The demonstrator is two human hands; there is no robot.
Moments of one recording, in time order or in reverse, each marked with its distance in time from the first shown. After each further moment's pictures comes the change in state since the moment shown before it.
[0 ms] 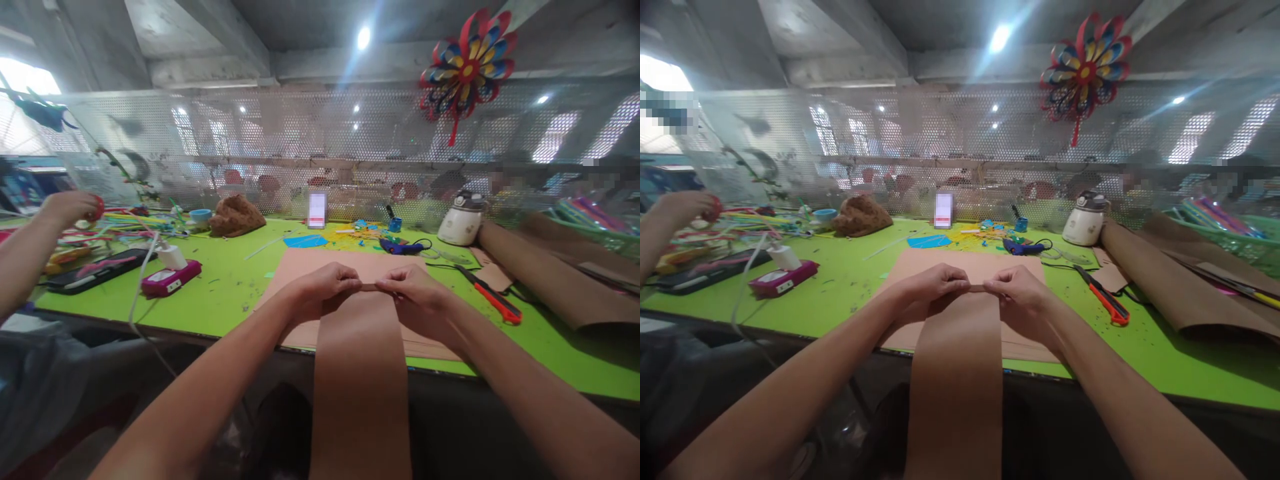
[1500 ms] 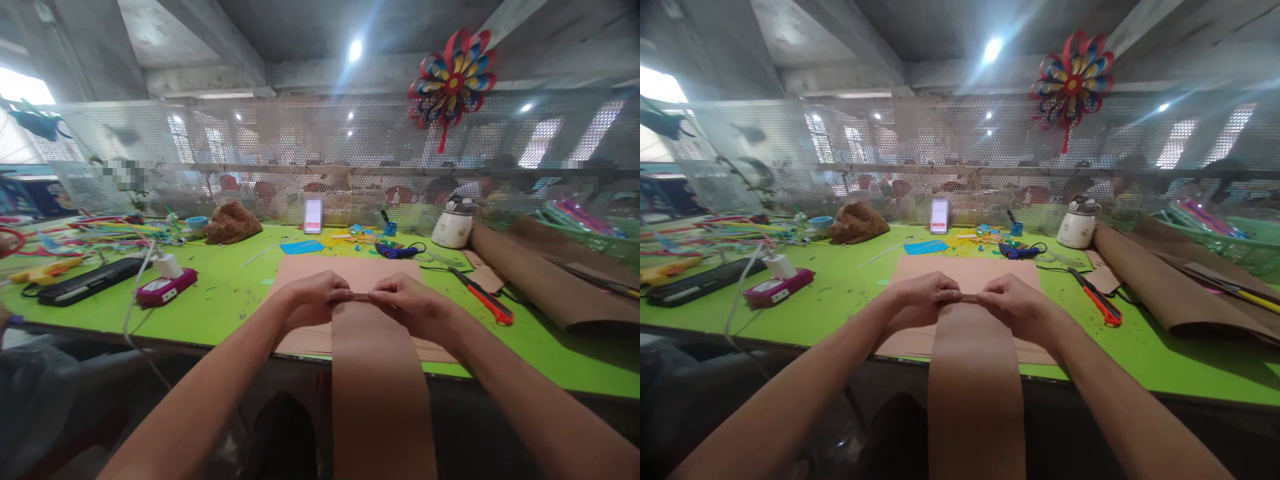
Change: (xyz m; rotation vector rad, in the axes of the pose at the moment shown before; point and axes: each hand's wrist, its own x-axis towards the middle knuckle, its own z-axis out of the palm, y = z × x) left_hand -0.003 -0.005 -0.006 0.010 -0.150 -0.033; right_hand -0.007 -0.009 0.007 0.006 -0.188 0.060
